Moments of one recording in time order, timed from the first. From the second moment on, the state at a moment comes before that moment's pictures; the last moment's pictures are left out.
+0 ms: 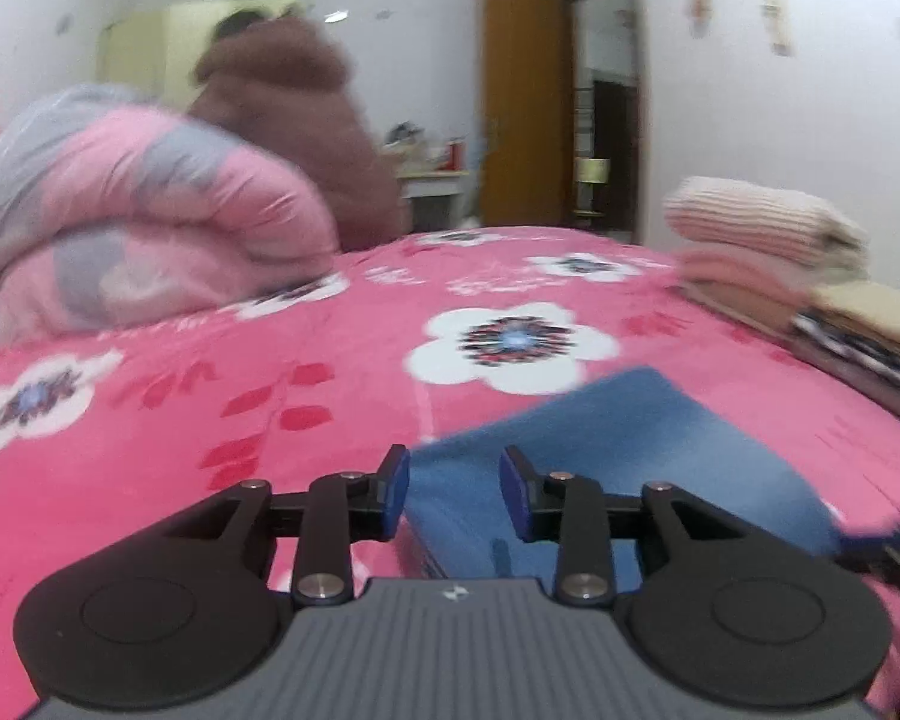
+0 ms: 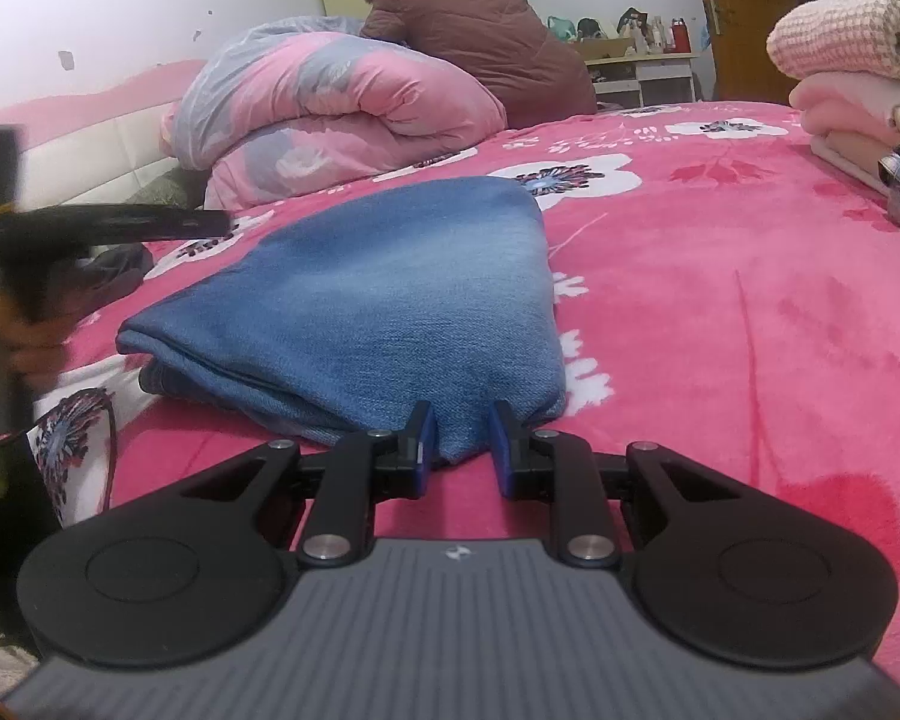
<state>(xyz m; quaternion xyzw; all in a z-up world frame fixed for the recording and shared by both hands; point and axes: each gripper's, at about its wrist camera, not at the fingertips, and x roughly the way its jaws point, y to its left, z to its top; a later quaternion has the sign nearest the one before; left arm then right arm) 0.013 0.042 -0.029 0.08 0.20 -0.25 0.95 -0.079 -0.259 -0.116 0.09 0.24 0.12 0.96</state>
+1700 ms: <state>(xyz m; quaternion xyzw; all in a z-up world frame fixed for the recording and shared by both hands) 0.012 0.010 -0.069 -0.02 0.26 -0.25 0.93 -0.012 -0.261 -0.029 0.02 0.20 0.17 0.97</state>
